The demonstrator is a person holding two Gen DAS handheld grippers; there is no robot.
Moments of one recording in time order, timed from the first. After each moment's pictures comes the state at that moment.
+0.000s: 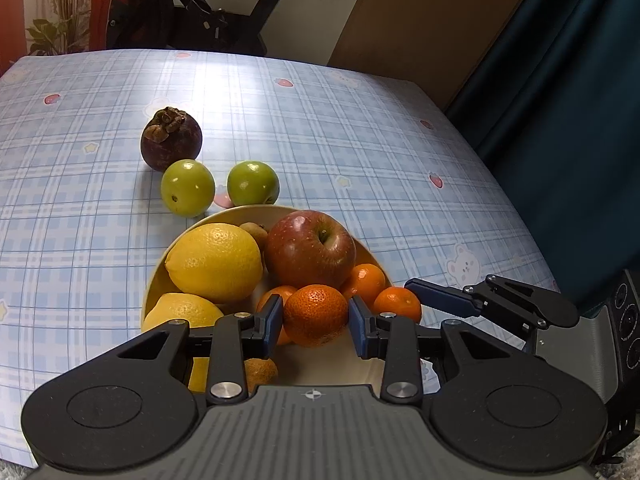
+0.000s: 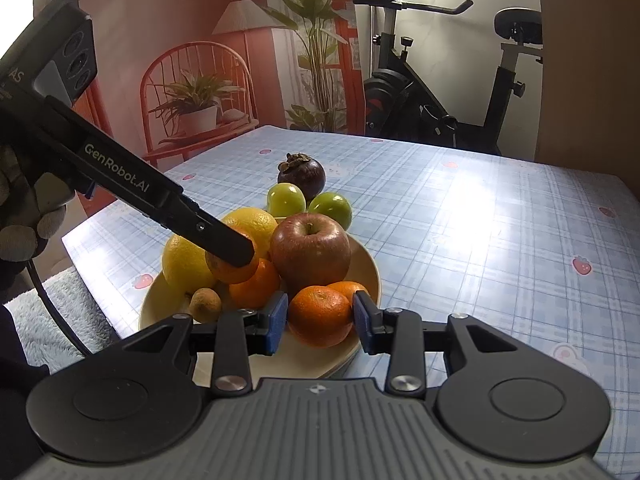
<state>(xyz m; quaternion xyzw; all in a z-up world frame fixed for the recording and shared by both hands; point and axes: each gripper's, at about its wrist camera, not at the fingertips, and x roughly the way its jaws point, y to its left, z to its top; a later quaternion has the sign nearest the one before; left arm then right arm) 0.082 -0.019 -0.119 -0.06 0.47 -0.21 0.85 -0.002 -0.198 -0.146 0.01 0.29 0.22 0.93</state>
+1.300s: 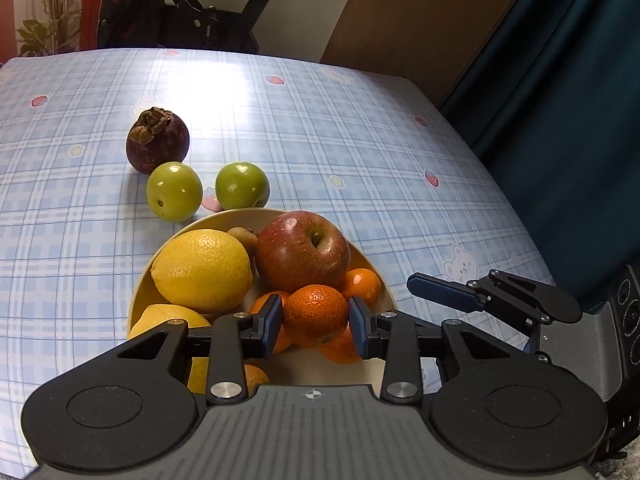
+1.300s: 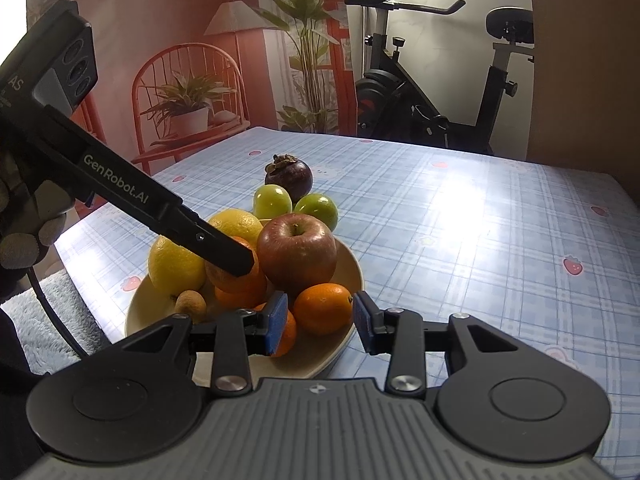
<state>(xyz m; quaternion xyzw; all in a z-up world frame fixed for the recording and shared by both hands) 0.086 -0.025 -0.122 -0.06 0.47 -0.22 0.85 0.001 -0.207 -0.145 0.01 0.28 0.21 0.94</state>
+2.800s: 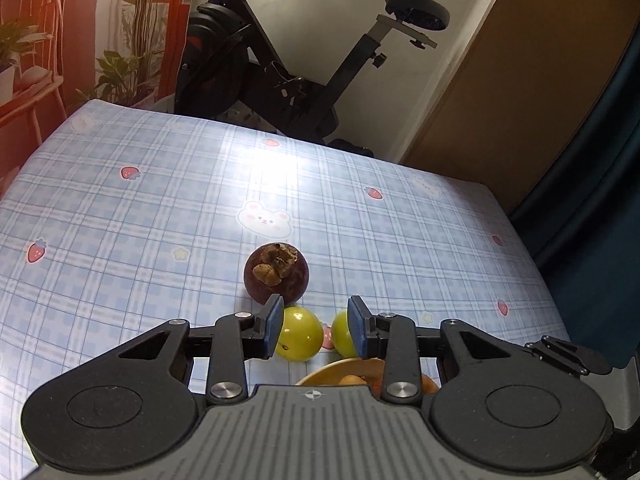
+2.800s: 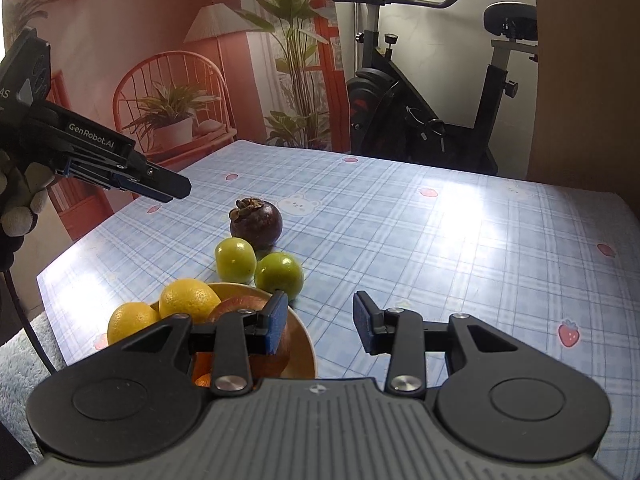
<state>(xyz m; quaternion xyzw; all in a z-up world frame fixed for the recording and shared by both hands) 0.160 0.031 -0.080 -0.10 0.42 -0.12 0.90 0.084 -0.216 -0.112 0.02 0.31 0.21 0.93</state>
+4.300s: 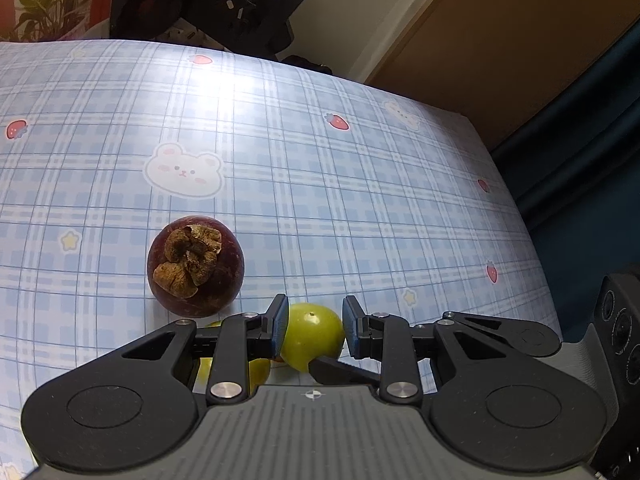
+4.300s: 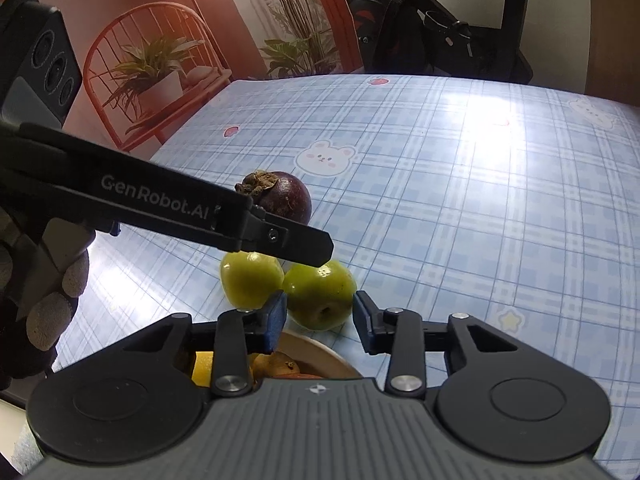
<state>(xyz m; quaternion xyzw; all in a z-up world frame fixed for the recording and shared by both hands) 0.234 -0.002 -0.128 -0.11 0.52 -0.21 0.82 0.181 -0.157 -0.136 0.08 0.43 0.22 0.87</state>
